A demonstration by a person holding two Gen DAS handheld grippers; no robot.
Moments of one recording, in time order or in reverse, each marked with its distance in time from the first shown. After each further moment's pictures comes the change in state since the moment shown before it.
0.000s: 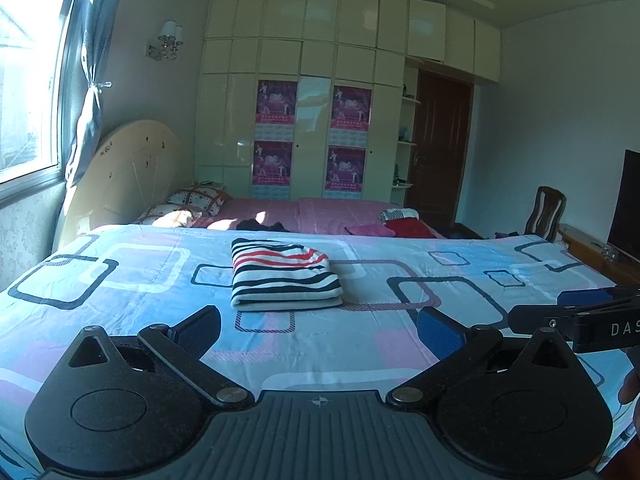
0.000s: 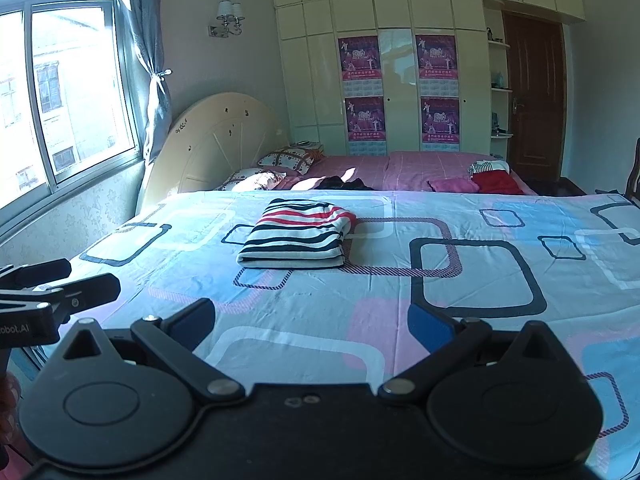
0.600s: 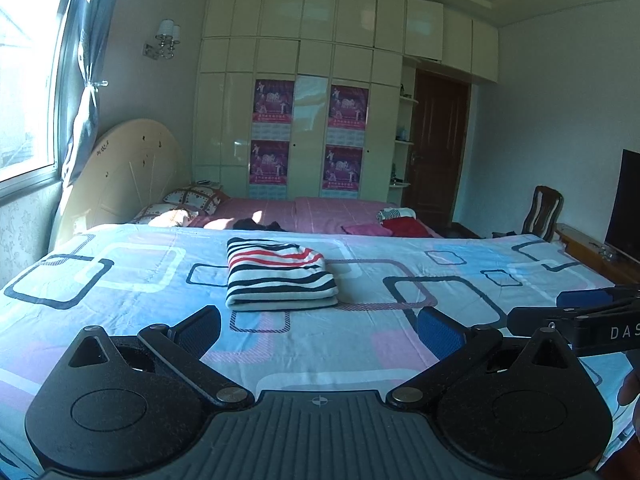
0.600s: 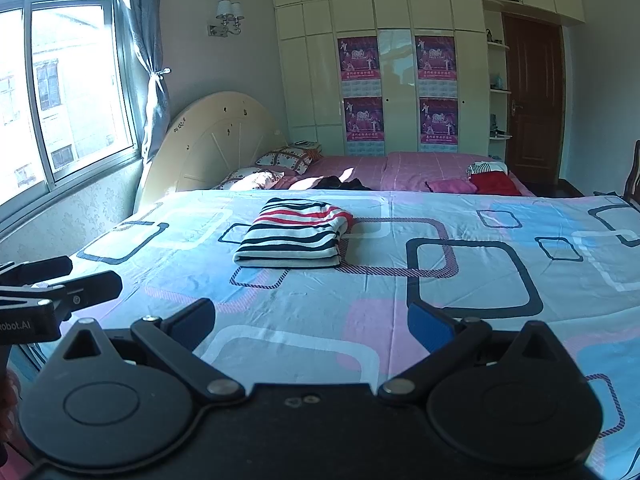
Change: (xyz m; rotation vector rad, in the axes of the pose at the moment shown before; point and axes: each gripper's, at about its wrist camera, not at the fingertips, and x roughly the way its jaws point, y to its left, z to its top) left arm 0.005 -0.002 0.003 0.000 0.002 -0.009; right arm 0.001 -0.003 0.000 -0.004 0.002 -0.008
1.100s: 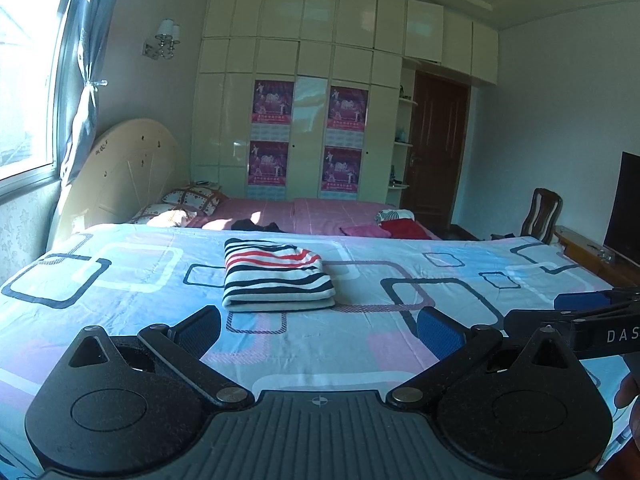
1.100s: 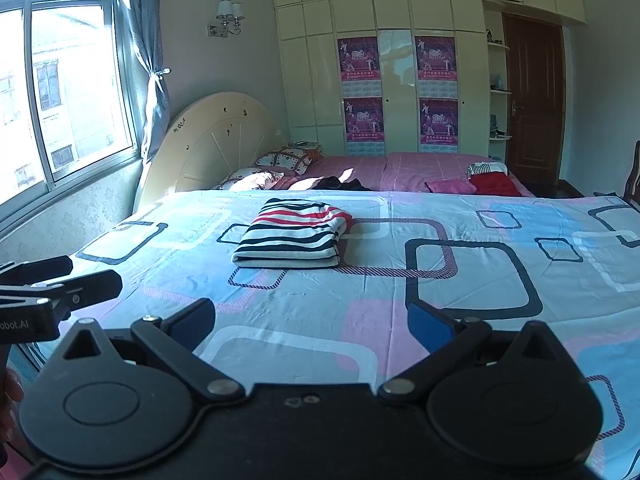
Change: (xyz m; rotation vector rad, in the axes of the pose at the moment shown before) left arm 0.001 -0.002 -0.001 -0.009 -0.008 -0.006; right arm -0.001 0.002 0.001 -0.004 -0.002 -0.001
